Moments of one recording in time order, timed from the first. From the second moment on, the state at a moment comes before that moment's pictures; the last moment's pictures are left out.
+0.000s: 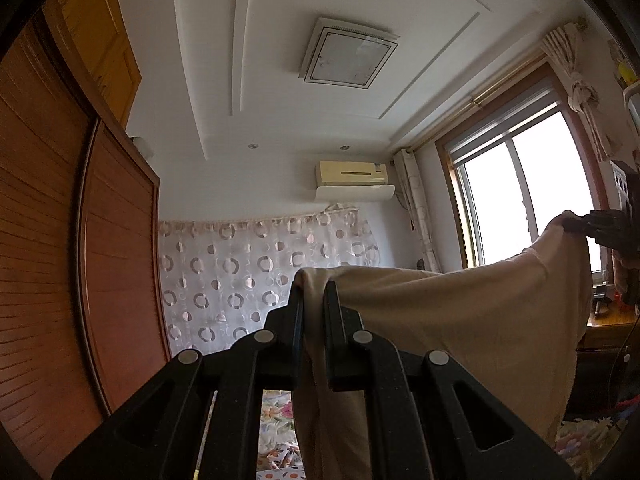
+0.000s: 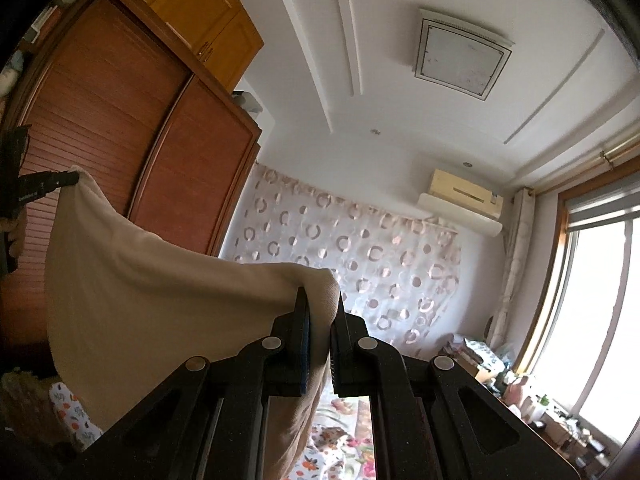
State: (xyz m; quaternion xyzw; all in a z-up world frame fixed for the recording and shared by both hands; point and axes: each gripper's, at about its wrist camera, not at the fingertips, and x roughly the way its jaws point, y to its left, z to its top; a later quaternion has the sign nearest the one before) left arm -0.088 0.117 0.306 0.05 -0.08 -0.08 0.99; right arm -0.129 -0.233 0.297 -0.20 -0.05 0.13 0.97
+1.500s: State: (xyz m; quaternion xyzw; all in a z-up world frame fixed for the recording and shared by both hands) left arm 0.328 0.134 0.001 0.04 0.30 -0.05 0.95; right arm 0.359 -0.154 0.020 -0.15 0.31 0.08 0.94
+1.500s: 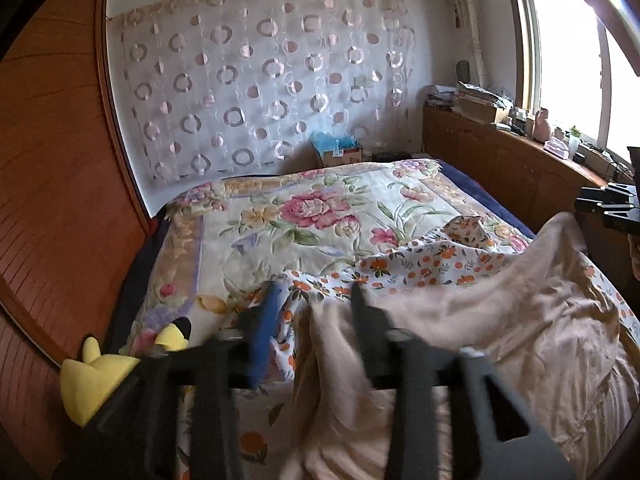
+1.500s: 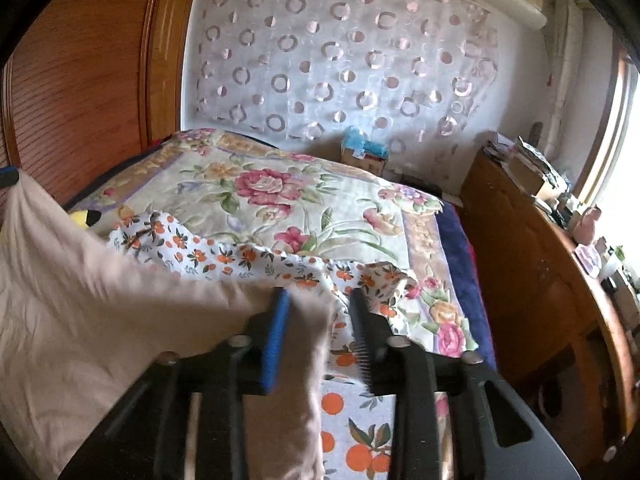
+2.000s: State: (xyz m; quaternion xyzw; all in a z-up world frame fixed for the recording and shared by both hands) left arm 0.248 0.133 -0.047 0.03 0.36 -0.09 0.93; right arm 0.235 -0.205 -0.006 -0.07 0.40 0.15 0.90
